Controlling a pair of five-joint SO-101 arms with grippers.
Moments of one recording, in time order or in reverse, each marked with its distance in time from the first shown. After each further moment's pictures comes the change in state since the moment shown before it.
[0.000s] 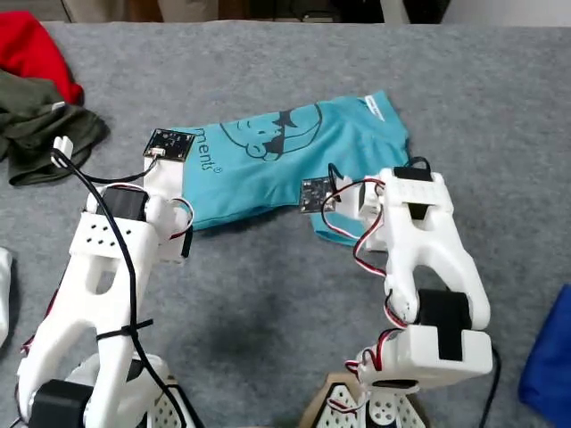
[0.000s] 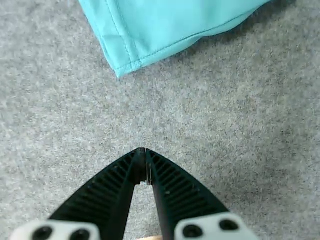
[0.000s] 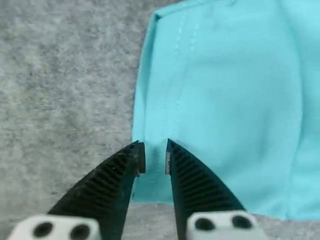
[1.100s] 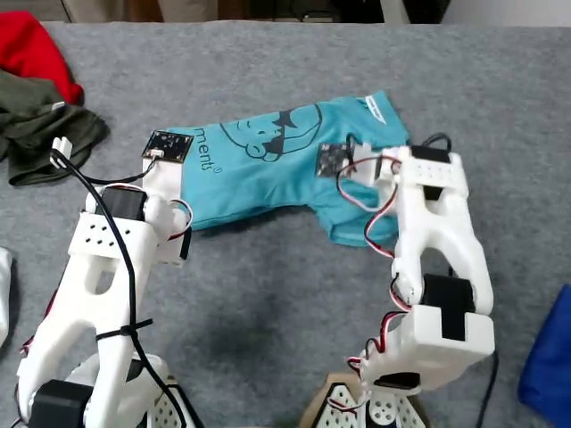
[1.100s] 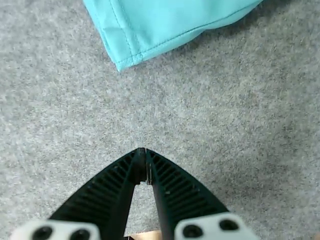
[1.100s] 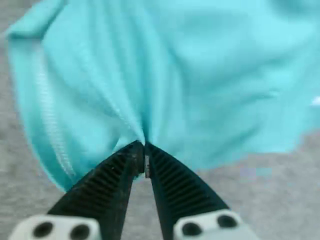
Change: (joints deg) left arm -0.4 -0.2 0.0 1.3 0.0; right arm 3.6 5.4 -13.8 -4.0 -1.7
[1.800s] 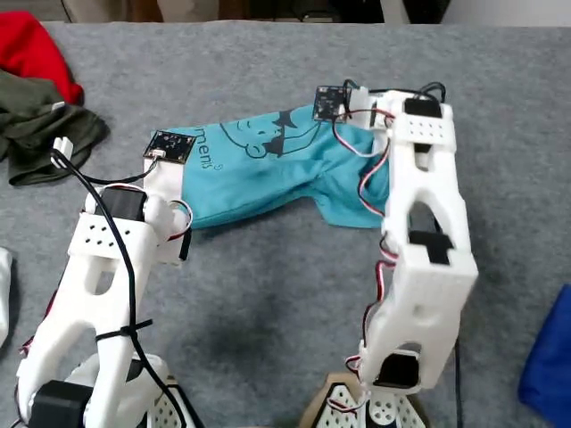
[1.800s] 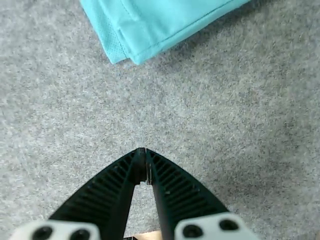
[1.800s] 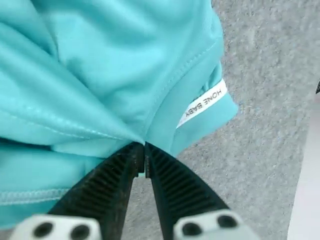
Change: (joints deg) left arm 0.0 0.0 0.0 0.0 -1.6; right arm -2.3 25.2 -38.8 2.4 -2.3
